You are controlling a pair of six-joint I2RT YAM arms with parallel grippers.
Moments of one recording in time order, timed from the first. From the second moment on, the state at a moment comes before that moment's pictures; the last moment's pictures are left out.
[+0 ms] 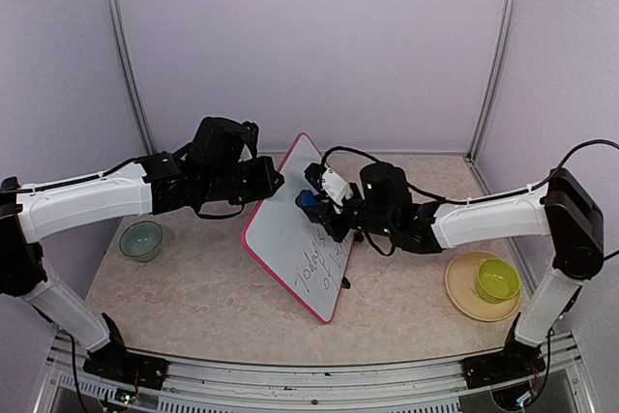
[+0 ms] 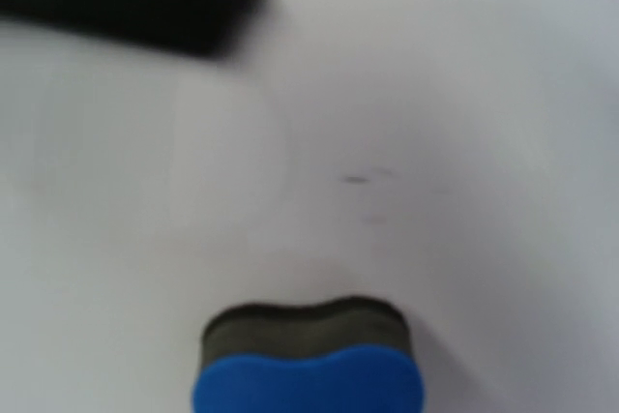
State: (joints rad) left arm -0.86 1.51 1.23 -0.26 -0.18 -0.73; right arm 0.90 1.72 1.02 0.39 -0.04 -0.19
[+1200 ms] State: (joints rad) left arm -0.87 1.49 1.22 -0.23 -0.18 -0.70; right arm 1.22 1.59 0.90 0.36 -0.05 -0.15
